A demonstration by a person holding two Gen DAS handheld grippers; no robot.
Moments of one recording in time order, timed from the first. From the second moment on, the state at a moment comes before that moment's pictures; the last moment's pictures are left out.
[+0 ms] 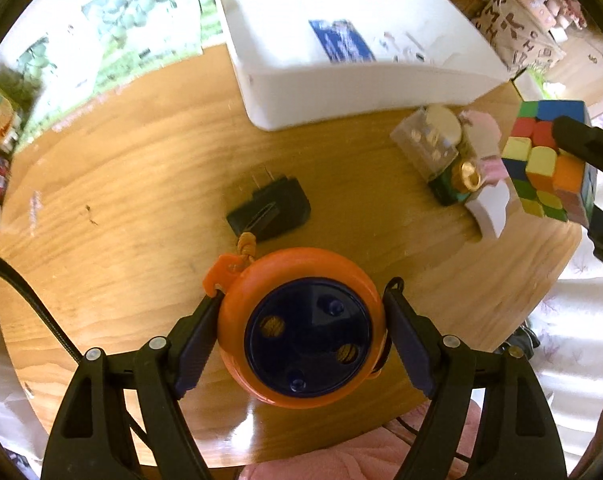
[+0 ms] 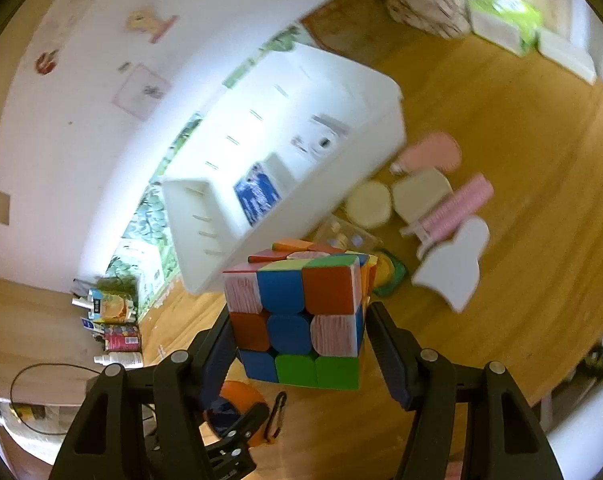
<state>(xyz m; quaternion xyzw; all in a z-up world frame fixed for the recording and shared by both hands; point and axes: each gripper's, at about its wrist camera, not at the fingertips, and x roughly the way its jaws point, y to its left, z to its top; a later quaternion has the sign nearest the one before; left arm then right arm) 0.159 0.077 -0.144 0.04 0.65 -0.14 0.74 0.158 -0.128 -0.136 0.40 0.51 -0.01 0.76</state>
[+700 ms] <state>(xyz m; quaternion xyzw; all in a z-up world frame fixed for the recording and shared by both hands) 0.208 0.081 -0.053 0.00 0.54 -0.04 0.84 0.214 -0.145 -0.095 0.29 0.43 0.08 0.85</state>
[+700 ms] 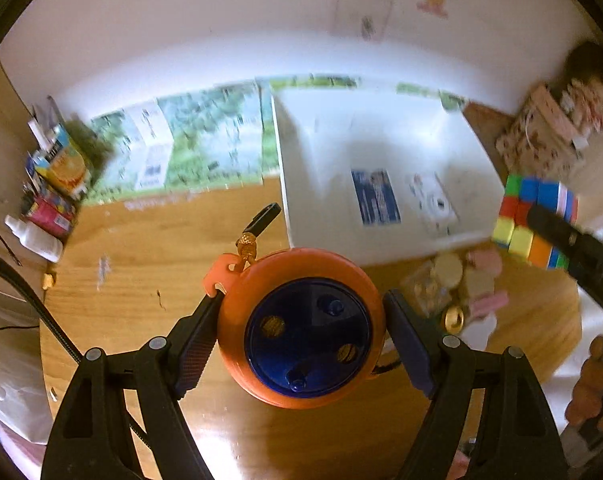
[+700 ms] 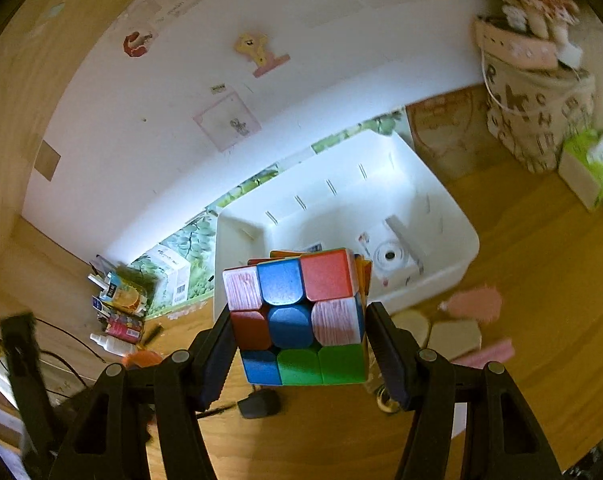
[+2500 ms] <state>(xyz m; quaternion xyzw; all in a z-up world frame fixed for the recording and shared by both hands) 0.317 0.027 -0.106 -0.07 0.44 -0.04 0.89 0.322 -0.120 -0.187 0.17 0.50 0.20 0.83</state>
